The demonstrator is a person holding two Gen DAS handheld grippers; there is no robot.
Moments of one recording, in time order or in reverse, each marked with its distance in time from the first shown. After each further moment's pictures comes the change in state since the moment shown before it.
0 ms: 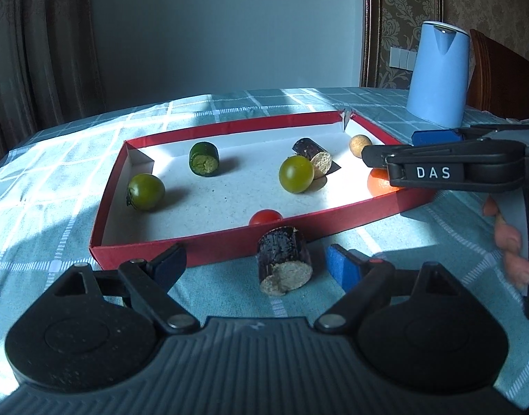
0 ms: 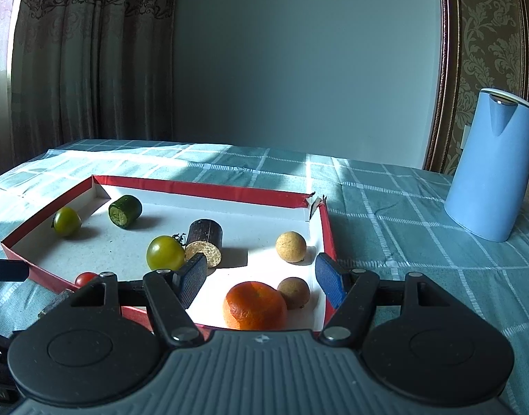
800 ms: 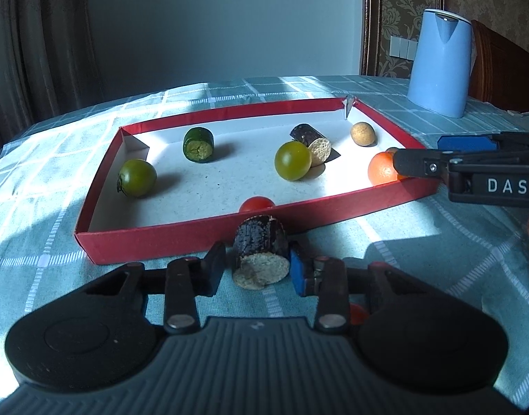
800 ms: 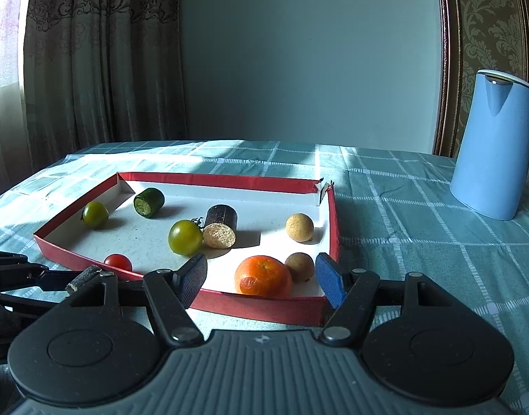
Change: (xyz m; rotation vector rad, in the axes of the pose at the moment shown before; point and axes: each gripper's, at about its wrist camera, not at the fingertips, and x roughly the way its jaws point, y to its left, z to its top) left arm 0.009 -0.002 -0.004 0.006 0.019 -0.002; right arm -0.033 -0.010 -0.013 0.054 0.015 0.078
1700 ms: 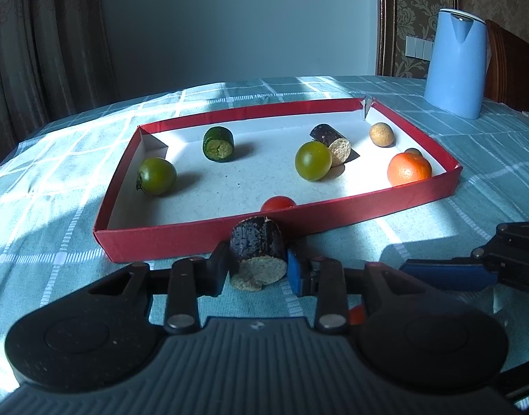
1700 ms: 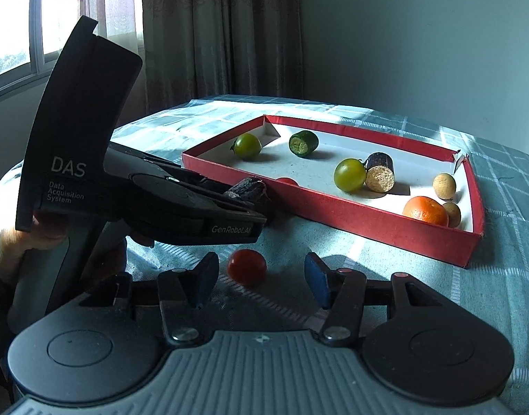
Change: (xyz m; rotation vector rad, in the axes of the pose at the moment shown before) left arm 0.002 0.004 0.000 -0.010 0.004 0.062; right arm -0.026 0.072 -0.038 -0.175 0.108 0.333
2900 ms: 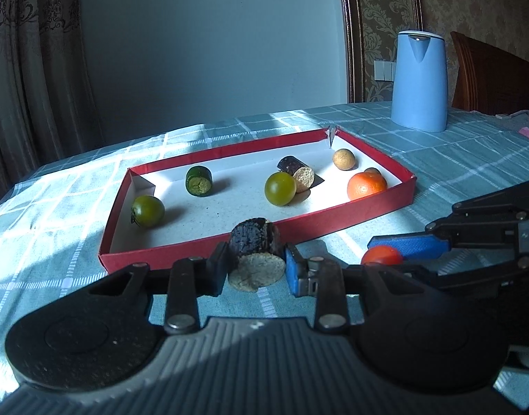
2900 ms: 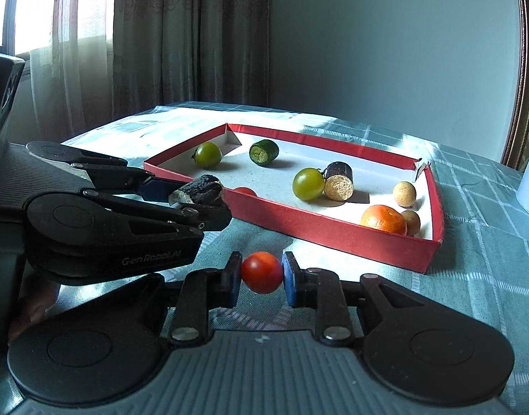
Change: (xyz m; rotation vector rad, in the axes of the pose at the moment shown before) left arm -0.041 -0.012 -0.010 0.073 -0.151 -0.050; right arm -0.006 -0.009 0.001 0.005 -0.033 -0.134
